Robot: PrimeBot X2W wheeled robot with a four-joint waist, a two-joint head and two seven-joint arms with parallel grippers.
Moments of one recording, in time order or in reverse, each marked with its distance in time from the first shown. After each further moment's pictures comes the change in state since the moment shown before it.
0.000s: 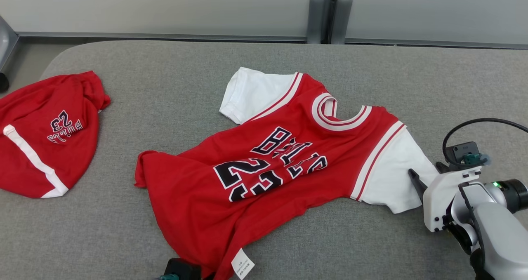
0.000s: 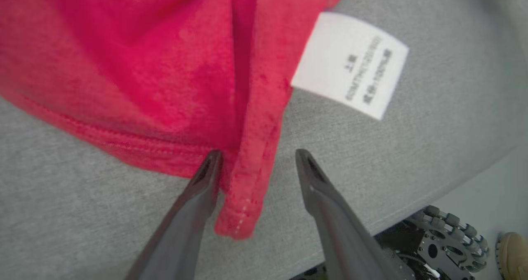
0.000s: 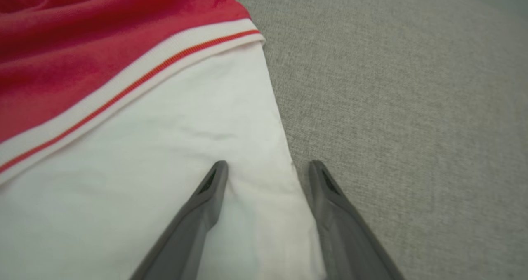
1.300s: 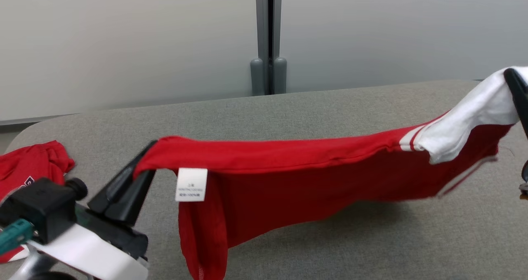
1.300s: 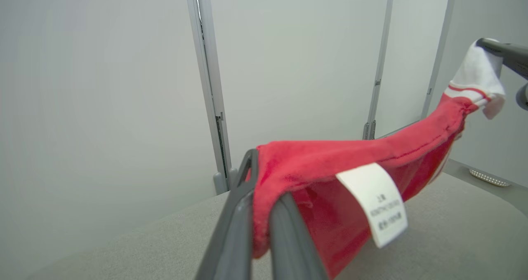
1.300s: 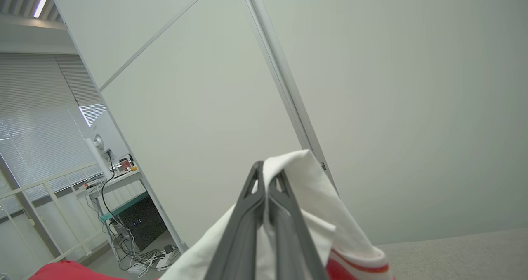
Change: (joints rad) left arm -0.144 0.159 0.238 -0.580 -0.128 0.047 0.026; right arm 0.333 -0.228 -0.219 -1.151 0.894 -0.001 0.024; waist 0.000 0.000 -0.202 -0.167
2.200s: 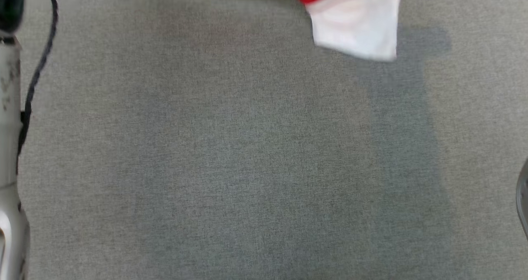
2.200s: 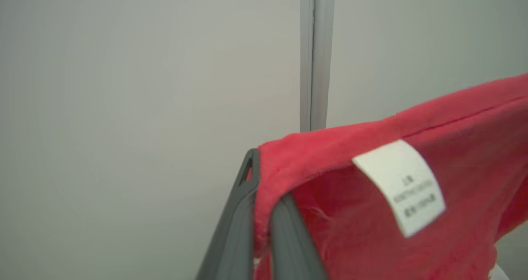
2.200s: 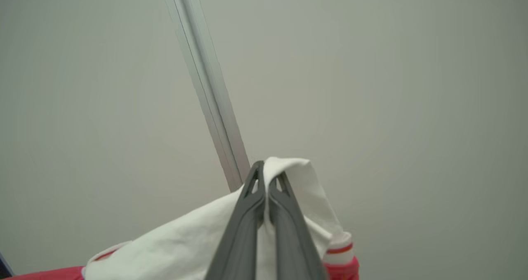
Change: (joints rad) left arm -1.207 -0.008 -0.080 1.011 0.082 -0.041 -0.275; right arm -1.149 0.338 -0.017 0.730 -0.639 0.000 -0.002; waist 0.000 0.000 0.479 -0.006
